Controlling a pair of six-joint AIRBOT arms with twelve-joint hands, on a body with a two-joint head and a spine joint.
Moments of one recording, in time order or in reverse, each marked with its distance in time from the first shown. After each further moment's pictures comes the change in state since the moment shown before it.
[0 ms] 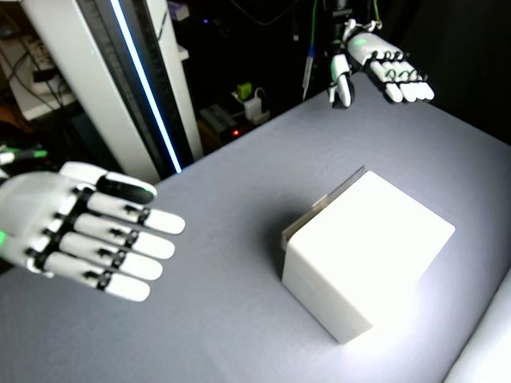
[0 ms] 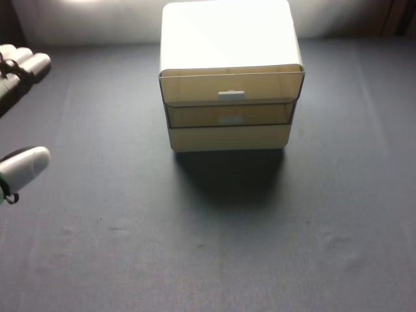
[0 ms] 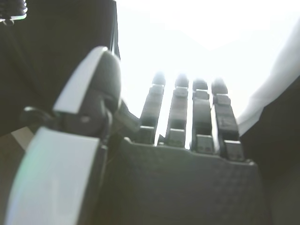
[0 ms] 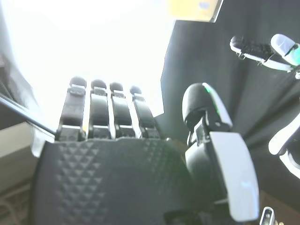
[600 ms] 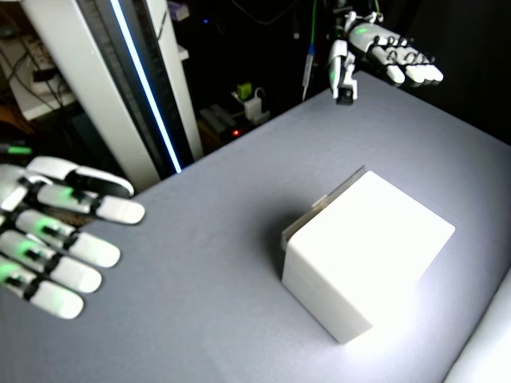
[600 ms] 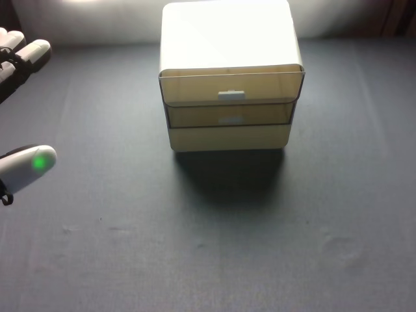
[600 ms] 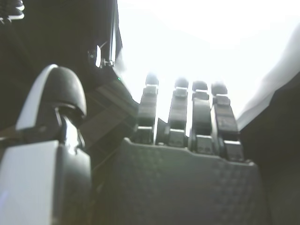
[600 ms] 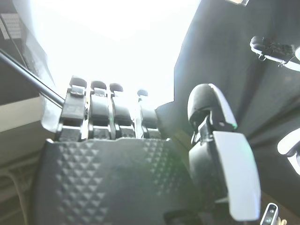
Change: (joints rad) left arm 0.000 0.013 -0.013 0.002 -0.056 0.019; right arm -0.019 0.061 -0.014 0.028 0.142 -0.003
